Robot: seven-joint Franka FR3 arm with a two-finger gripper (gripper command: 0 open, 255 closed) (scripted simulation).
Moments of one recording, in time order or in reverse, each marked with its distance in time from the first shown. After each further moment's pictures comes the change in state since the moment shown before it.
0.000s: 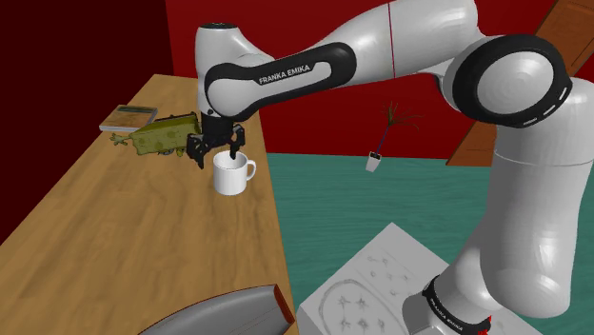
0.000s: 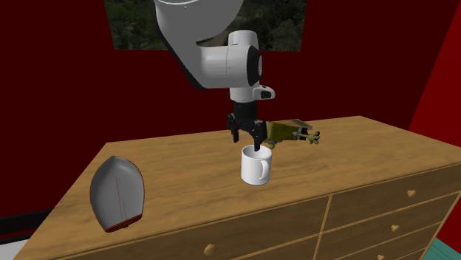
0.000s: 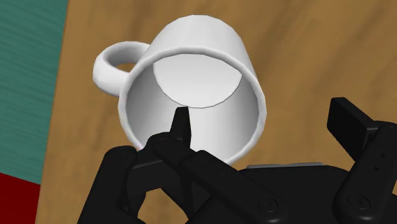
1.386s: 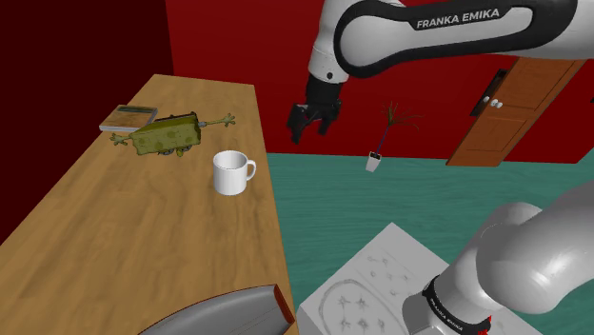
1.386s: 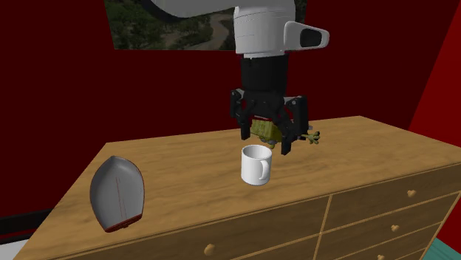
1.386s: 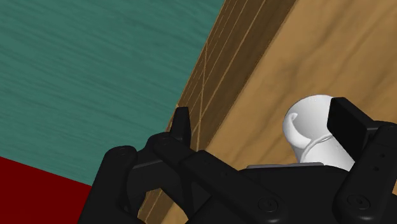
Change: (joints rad) arm -0.132 -0.747 -0.104 -0.600 0.177 -0.111 -0.301
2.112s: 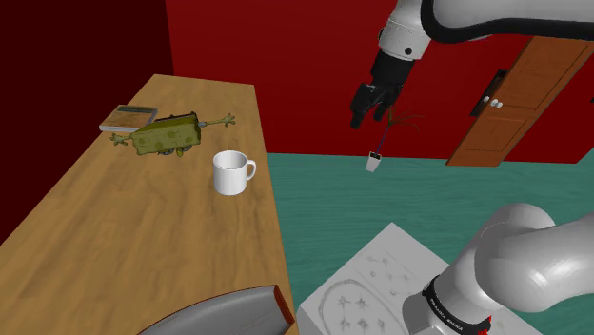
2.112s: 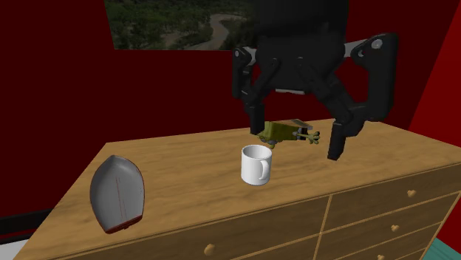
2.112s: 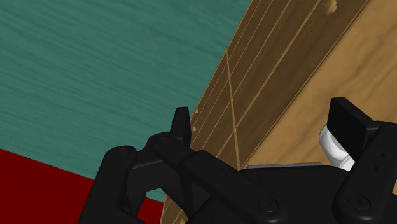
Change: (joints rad) arm -0.041 -0.335 -0.128 -0.101 -0.027 -0.228 -0.162
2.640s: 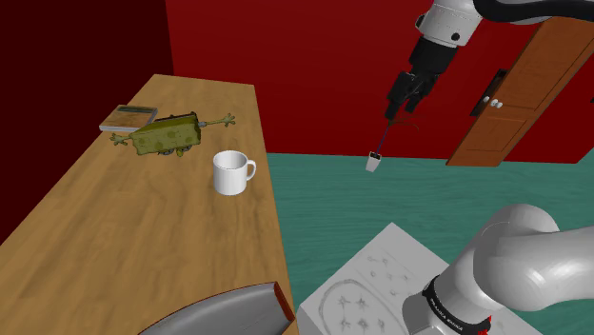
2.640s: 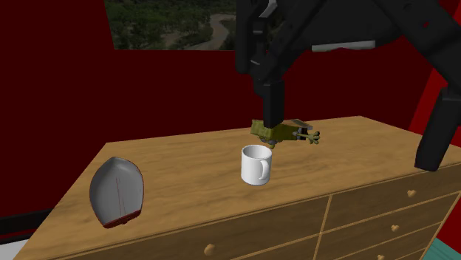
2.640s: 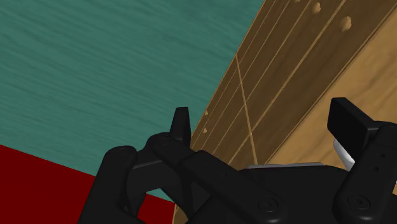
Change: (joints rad) arm -0.032 -0.137 -0.076 0.009 -0.046 -0.138 -0.092
